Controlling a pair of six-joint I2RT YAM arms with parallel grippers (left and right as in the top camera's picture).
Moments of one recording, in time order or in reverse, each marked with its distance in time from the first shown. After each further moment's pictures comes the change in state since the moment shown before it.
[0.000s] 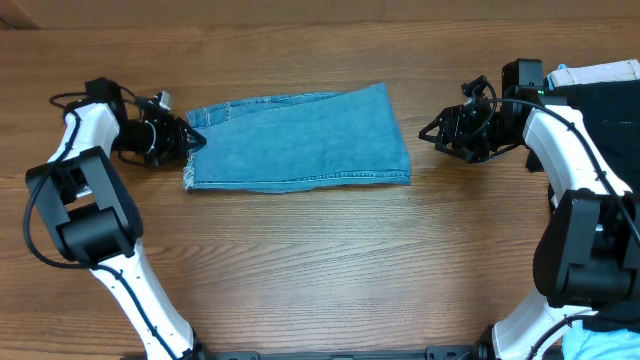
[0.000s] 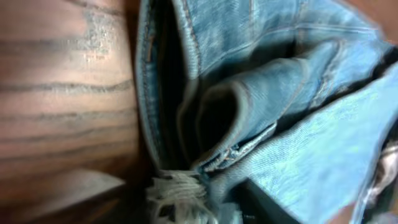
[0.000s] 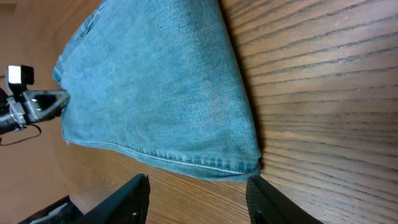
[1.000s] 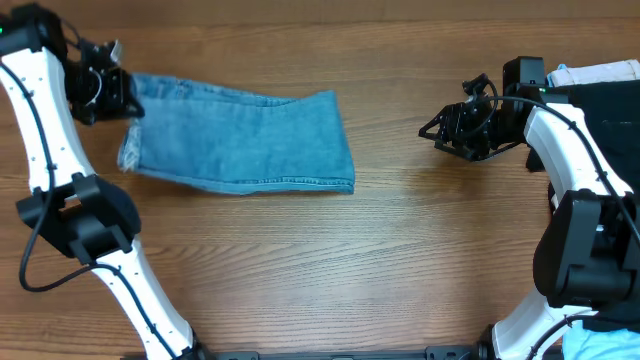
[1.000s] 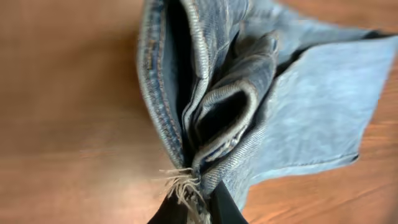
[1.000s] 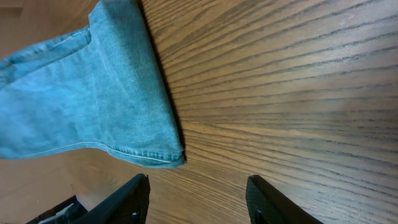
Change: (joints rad) left arm 0.010 0.037 0.875 -0.769 -0.320 0.124; right arm 0.000 0.000 0.019 -0.018 -0.011 0.015
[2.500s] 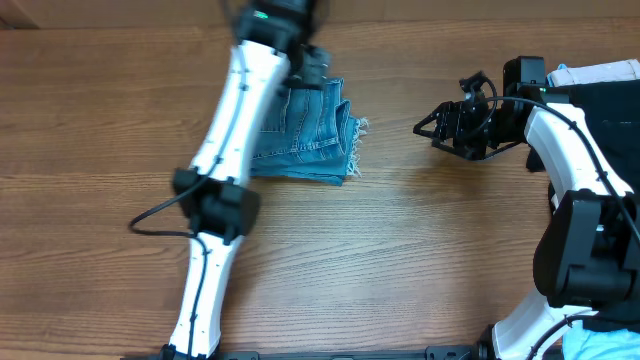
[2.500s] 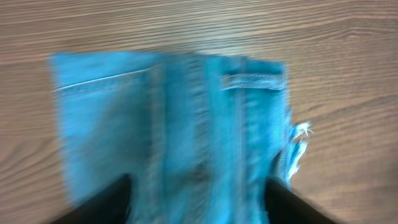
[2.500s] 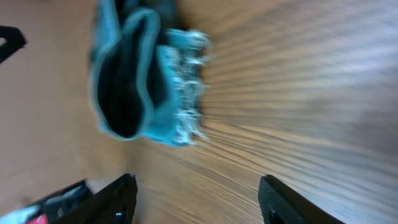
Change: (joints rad) left arm -0.657 0.166 0.256 0.162 -0.337 -0.501; right arm 0.001 0.000 0.002 0.021 -0.134 -0.089
